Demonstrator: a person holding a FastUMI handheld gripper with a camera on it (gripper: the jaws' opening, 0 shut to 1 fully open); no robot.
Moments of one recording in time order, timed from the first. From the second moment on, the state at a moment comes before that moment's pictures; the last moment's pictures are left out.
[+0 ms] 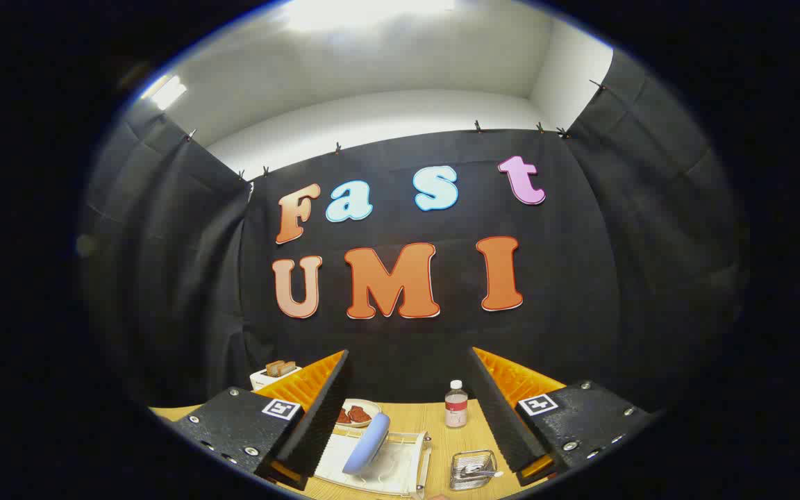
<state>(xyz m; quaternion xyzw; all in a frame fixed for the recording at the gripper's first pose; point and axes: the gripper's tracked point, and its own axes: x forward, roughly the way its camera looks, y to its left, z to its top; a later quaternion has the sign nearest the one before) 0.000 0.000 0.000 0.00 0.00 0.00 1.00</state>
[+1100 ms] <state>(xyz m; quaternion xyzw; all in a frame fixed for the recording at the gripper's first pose) -0.002 0.018 -0.032 -0.02 0.06 0.05 1.00</state>
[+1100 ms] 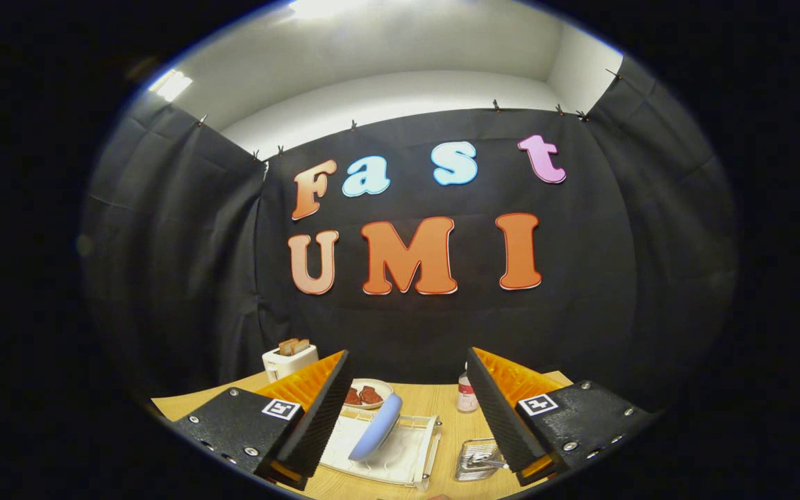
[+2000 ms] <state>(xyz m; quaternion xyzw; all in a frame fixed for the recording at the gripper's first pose) 0.040 0.070 -0.144 0.06 0.36 0.12 0.92</state>
